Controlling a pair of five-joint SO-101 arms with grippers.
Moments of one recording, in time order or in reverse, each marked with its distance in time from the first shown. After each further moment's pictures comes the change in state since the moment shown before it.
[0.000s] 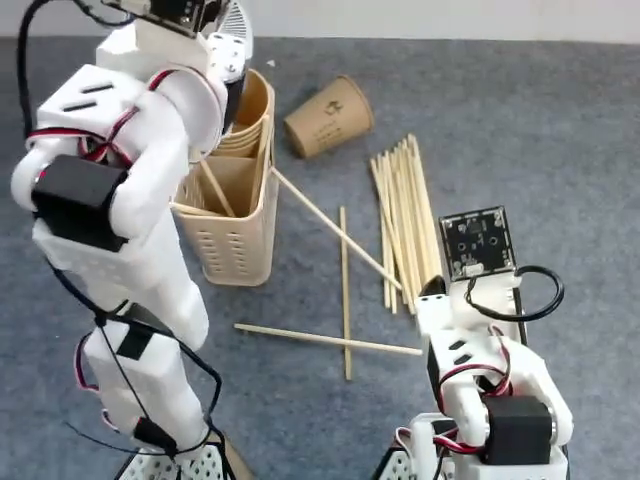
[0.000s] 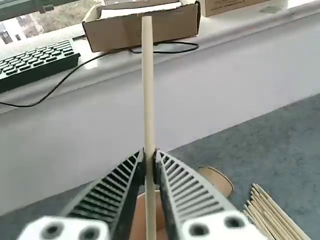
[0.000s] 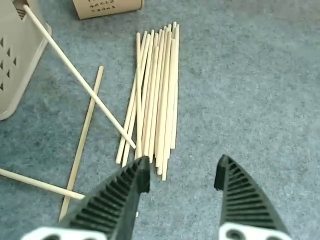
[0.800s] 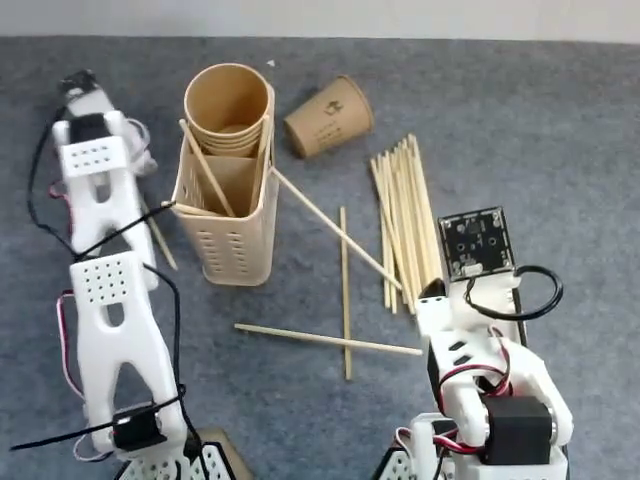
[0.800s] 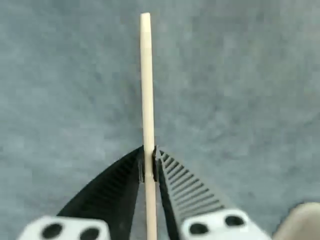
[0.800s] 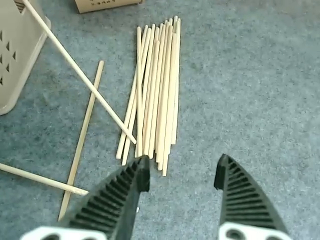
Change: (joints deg) left arm -31.5 56.9 4.1 -6.8 25.8; right arm 0.0 0.0 0.0 0.9 0.0
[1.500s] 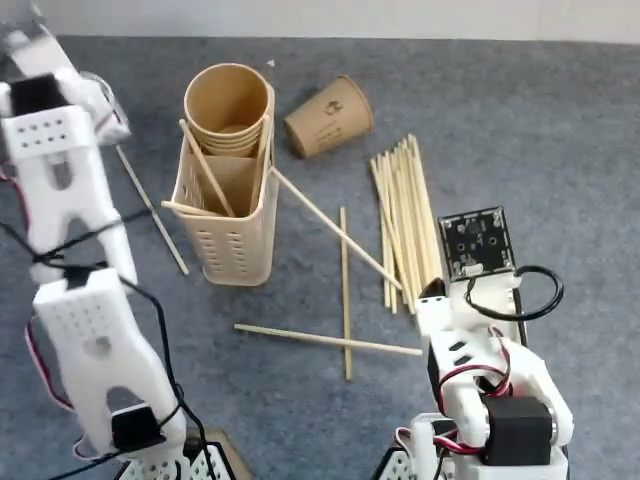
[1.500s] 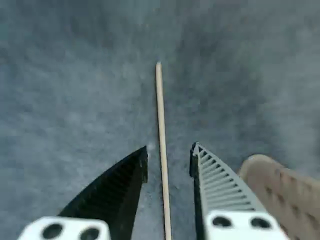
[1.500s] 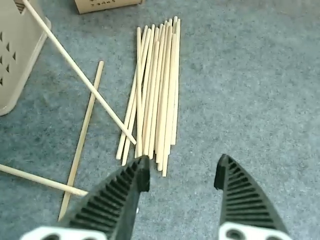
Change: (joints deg) left arm -0.6 -30.0 32.3 -1.5 0.9; right arm 0.0 0.0 -0.2 0.0 0.0
